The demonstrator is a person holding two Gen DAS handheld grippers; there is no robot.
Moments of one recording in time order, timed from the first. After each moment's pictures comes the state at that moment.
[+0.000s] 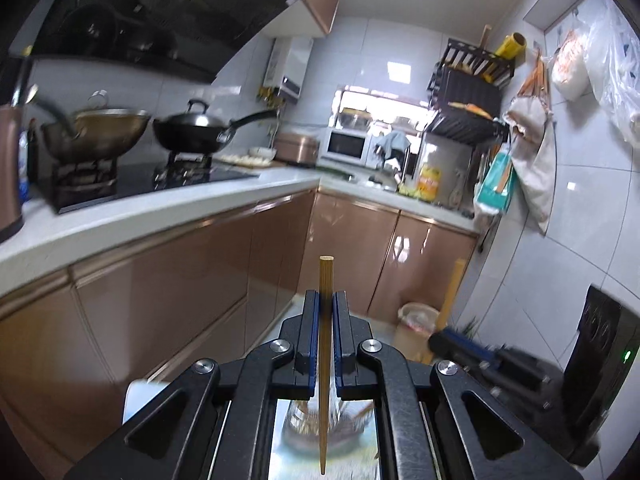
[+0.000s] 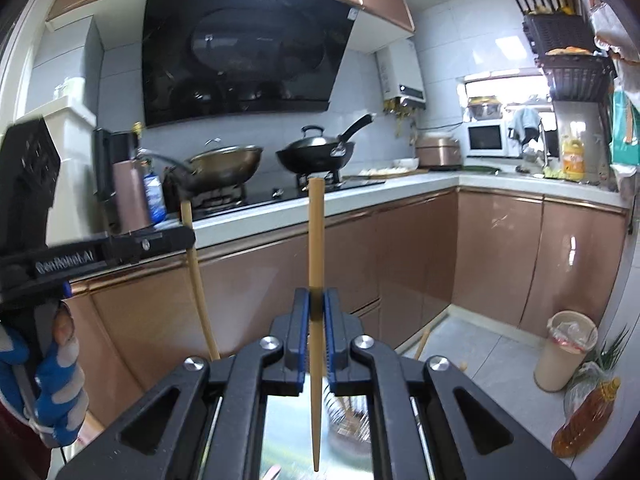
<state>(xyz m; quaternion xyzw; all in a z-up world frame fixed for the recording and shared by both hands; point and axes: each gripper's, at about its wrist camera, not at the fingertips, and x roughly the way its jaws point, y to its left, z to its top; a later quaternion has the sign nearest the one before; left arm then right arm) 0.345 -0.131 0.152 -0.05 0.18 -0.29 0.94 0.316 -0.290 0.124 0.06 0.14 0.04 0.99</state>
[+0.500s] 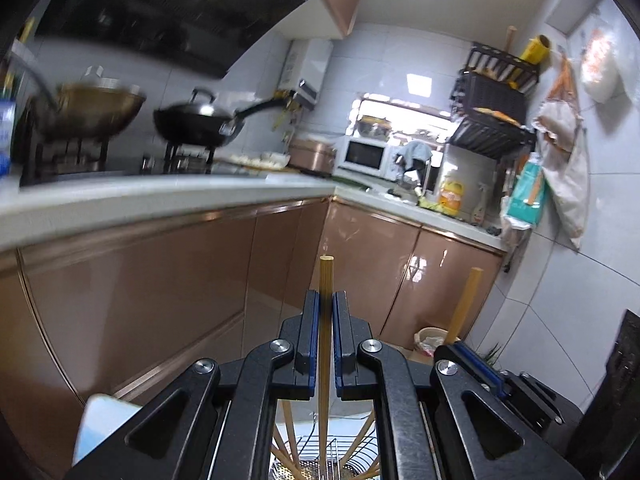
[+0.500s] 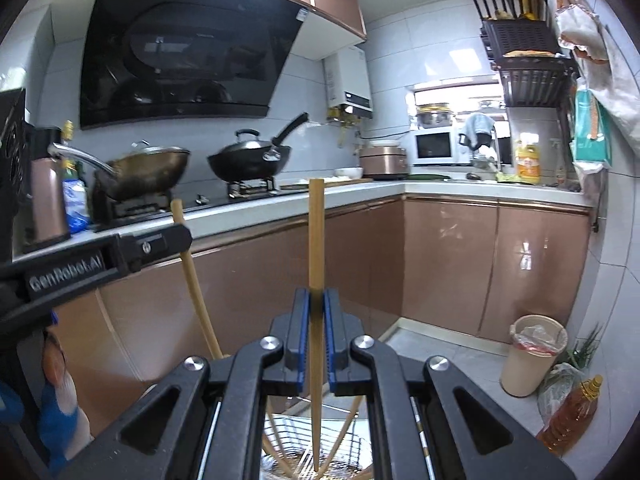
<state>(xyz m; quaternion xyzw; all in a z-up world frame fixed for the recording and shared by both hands) 0.418 -0.193 0.081 -0.09 0.17 -0.25 0.95 0.383 -0.321 0.071 0.04 0.12 -0.07 0.99</state>
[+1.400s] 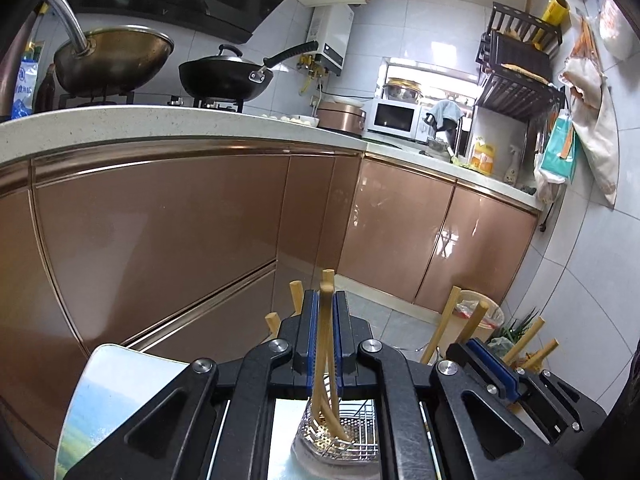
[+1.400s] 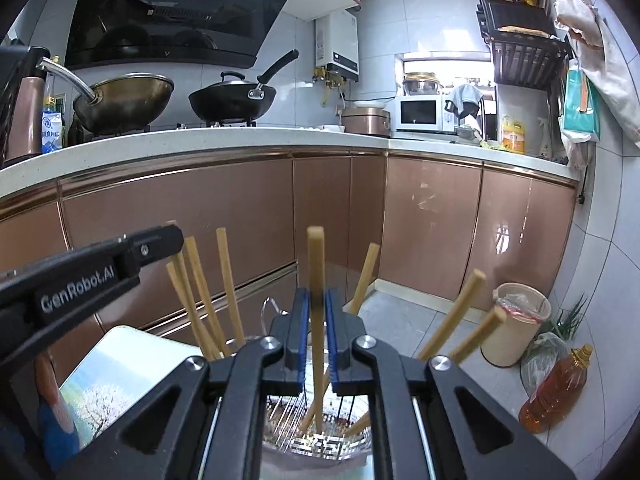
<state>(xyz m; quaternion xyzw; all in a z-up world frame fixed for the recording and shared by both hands) 0.404 -0.197 -0.004 -0.05 0.21 -0.20 0.95 0.381 -0.302 -0.021 0.02 0.18 -0.10 0.98</state>
